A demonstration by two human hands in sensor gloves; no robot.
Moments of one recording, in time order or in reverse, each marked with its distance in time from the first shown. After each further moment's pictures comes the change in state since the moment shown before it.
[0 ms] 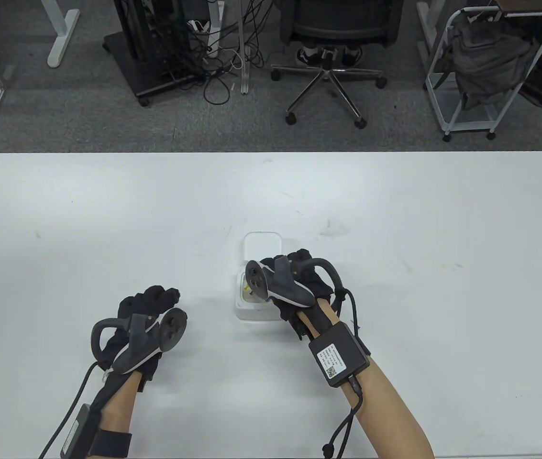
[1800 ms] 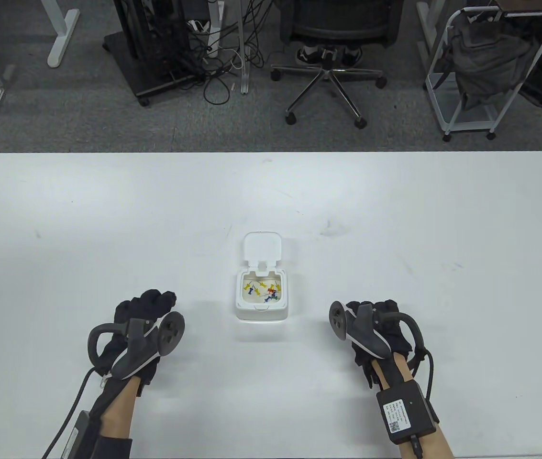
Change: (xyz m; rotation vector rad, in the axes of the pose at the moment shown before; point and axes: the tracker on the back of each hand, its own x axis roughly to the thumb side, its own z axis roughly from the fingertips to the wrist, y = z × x) left_hand -0.002 -0.002 0.007 -0.001 0.025 -0.017; right_hand -0.105 0.084 0.094 0.119 0.282 0.081
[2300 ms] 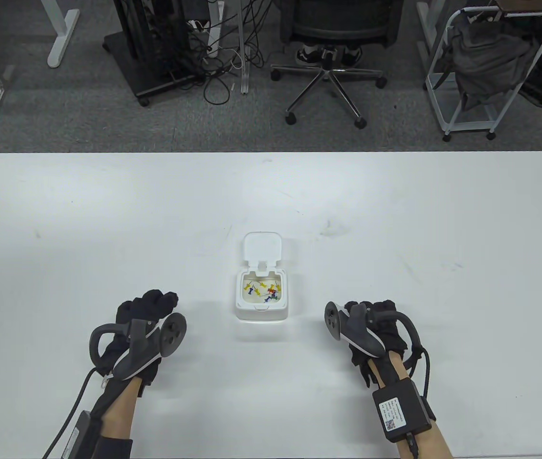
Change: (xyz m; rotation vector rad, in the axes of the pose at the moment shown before) left_hand 0.002 0.000 0.000 -0.002 -0.009 -0.004; right_hand 0.008 0.000 -0.002 0.011 -0.018 0.066
